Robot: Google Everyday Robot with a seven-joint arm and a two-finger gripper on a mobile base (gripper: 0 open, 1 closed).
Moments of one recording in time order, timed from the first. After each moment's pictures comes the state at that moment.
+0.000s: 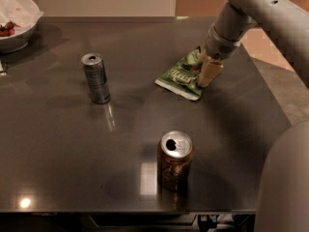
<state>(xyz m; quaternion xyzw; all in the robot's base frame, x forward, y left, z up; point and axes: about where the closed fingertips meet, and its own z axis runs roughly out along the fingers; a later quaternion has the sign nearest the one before) 0.670 -0.158 0.843 -0.68 0.71 0.02 0.15</state>
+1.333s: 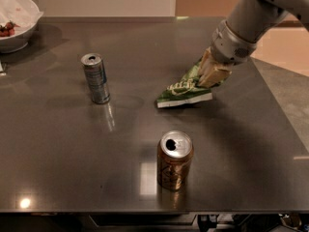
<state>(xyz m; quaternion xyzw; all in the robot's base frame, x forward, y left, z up) 0.569 -0.132 0.888 -0.74 0.65 0.09 0.17</state>
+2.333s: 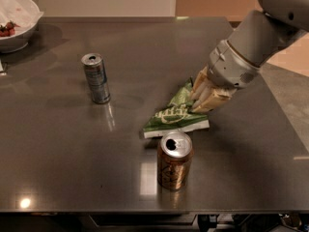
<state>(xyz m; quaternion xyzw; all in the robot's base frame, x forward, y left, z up) 0.477 -0.102 0.887 -0.77 0.59 0.15 0.19</state>
